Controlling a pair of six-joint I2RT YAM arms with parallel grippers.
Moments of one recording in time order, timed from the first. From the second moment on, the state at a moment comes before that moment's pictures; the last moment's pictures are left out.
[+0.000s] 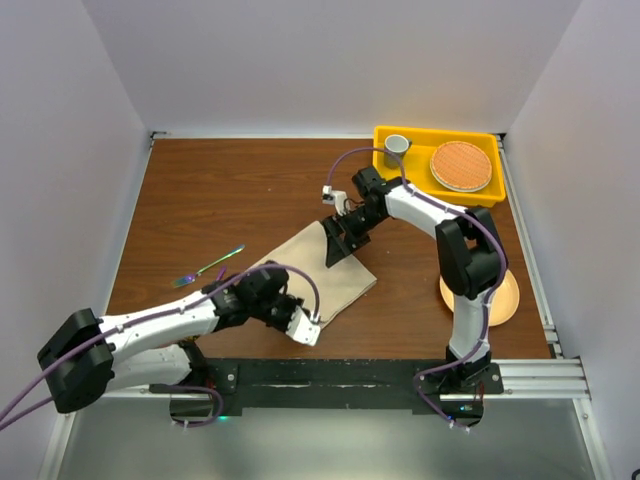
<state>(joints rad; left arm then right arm) -0.95 1.10 0.51 -0.29 0.41 0.98 0.49 1.99 1.45 -0.78 -0.75 -0.17</state>
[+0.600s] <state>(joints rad) -0.57 1.69 1.09 -0.22 0.51 0.90 0.25 1.94 1.46 -0.78 -0.79 -0.17</state>
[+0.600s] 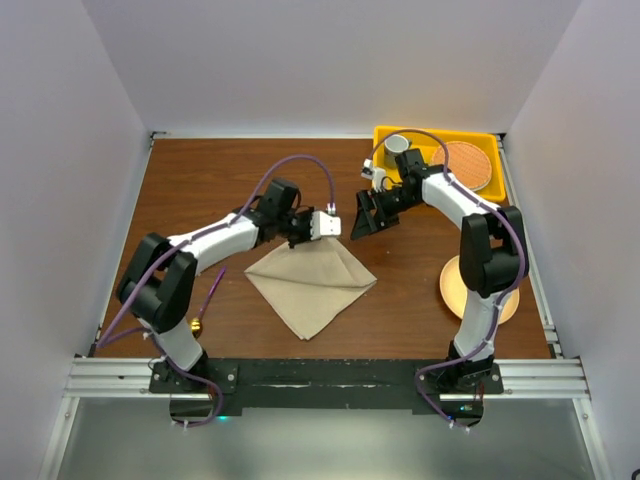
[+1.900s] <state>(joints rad) -0.47 1.91 1.22 -0.13 0.49 0.83 0.26 1.93 1.32 -0.71 -0.89 -0.11</state>
